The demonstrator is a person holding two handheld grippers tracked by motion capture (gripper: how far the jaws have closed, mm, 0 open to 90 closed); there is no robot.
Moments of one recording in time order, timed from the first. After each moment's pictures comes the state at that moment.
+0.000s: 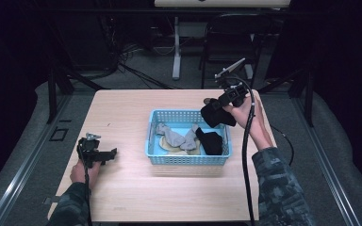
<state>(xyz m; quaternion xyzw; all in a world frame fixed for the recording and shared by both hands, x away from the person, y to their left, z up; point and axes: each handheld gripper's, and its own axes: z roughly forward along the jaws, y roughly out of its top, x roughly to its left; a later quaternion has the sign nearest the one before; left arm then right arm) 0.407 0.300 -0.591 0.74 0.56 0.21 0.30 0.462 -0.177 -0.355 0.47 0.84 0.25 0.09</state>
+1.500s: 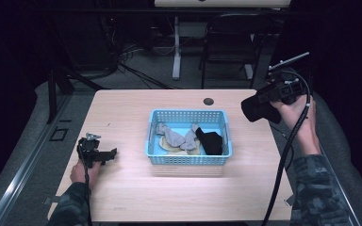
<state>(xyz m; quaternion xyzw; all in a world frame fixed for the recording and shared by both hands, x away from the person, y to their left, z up) 0.407 0.300 -0.591 0.74 0.56 0.21 0.30 0.429 -0.296 -0.320 0.55 0.78 0.26 0.16</state>
